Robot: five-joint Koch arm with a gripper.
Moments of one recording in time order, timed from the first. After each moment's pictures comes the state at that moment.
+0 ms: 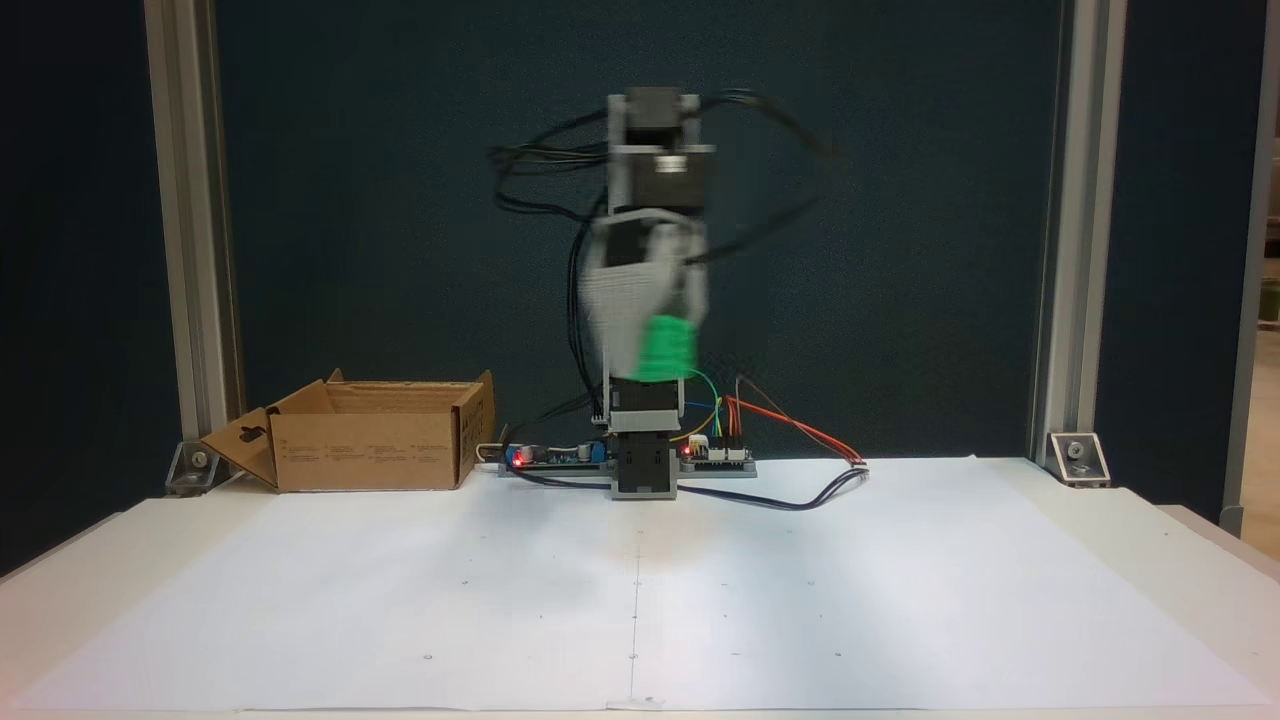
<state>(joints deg) 1.8 96.9 77.6 64.9 35.8</state>
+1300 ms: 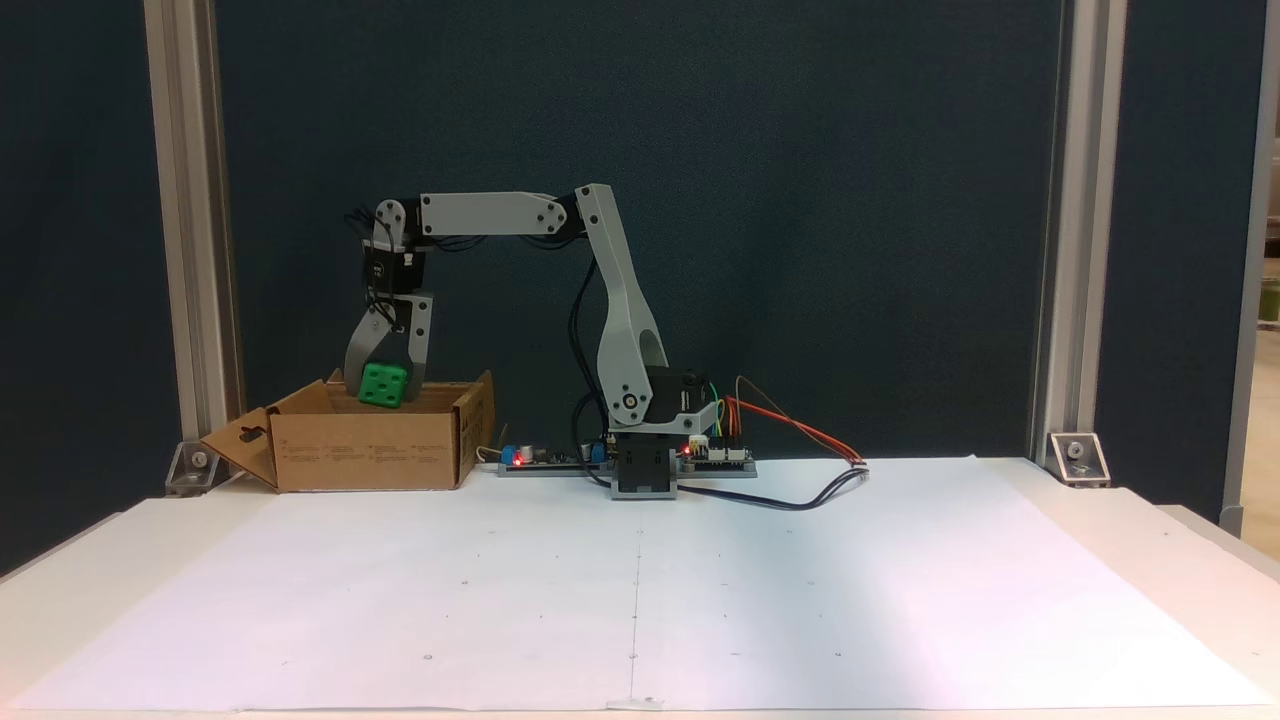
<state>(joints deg) 106.9 73.8 70.8 48.5 -30.9</state>
